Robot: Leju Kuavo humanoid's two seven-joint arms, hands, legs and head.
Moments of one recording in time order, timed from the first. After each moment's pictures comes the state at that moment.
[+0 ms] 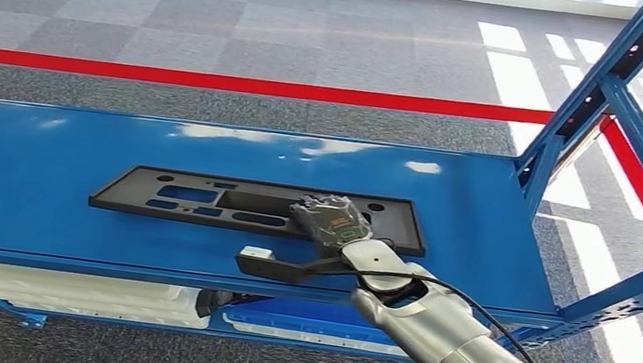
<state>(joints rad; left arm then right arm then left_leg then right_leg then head) -0.06 -0.11 0.70 -0.23 -0.07 -0.22 -0.30 -0.63 -0.02 0.80 -0.99 1.19 -0.01 0.10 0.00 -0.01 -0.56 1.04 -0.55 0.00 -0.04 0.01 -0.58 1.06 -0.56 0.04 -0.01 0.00</state>
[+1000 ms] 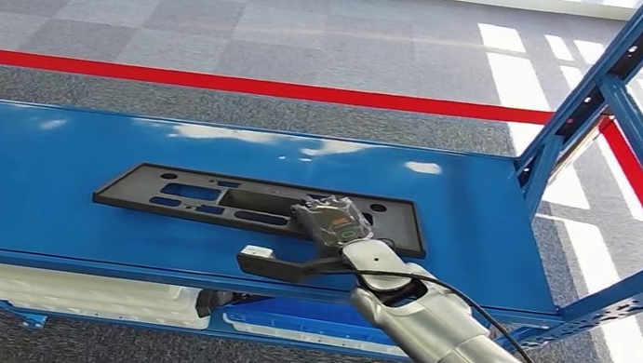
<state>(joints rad) -0.06 -0.11 0.70 -0.23 -0.07 -0.22 -0.30 -0.63 -0.01 0.80 -0.97 1.19 -0.01 0.10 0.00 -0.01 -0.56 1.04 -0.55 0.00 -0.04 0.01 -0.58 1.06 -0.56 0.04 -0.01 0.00</state>
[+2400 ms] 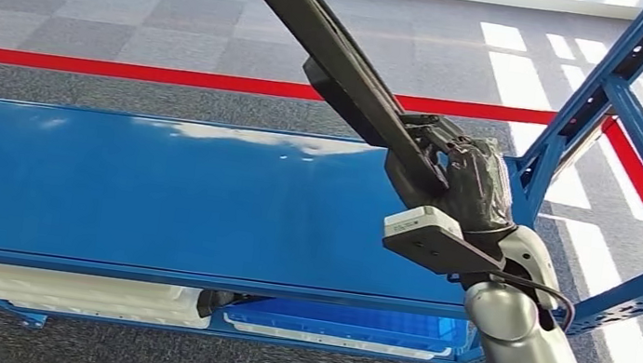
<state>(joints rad) -0.04 -0.12 0.68 -0.23 -0.17 -0.25 -0.45 -0.40 -0.06 0.29 -1.83 0.66 -0.03 -0.22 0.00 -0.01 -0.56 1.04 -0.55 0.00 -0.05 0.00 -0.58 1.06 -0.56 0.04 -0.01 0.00</state>
